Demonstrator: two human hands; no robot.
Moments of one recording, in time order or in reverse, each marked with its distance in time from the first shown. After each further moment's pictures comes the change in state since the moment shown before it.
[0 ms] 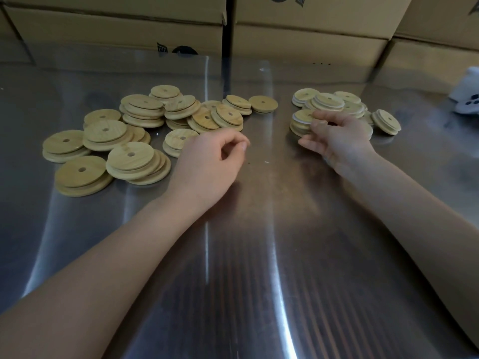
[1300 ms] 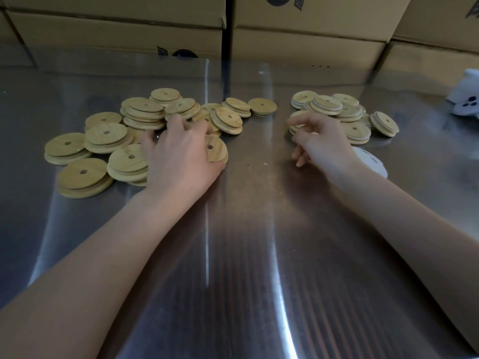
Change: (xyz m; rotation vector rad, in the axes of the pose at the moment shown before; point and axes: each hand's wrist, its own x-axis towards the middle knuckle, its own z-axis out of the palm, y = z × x) left_hand 0.011 -0.017 -0.011 0.624 0.043 -0.168; right_hand -0.009 0.010 0.009 -0.501 -0.145 -0.291
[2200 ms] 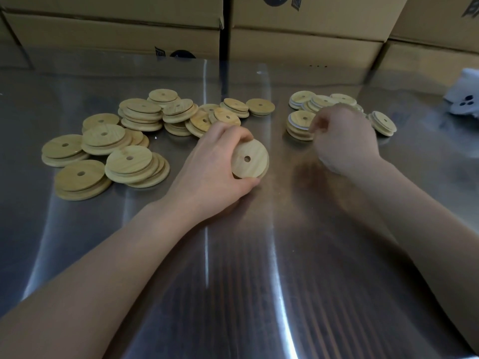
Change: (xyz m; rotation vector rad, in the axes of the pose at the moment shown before) left_hand -0.013 0.016 0.006 -0.432 -0.112 0.313; right_hand -0.005 -0.018 -0.026 -0.800 0.177 -0.202
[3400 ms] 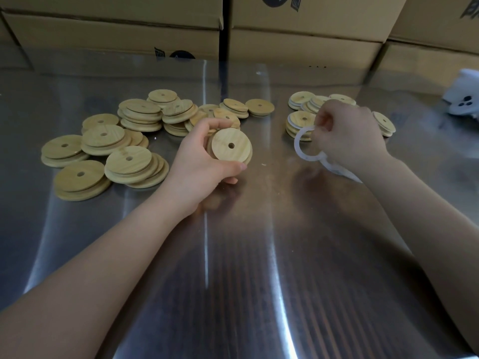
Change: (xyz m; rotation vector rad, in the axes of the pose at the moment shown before) left_hand 0.004 -0.007 -0.002 -0.829 0.059 -0.375; right_hand 0.002 0.008 -0.007 0.062 -0.020 -0.018
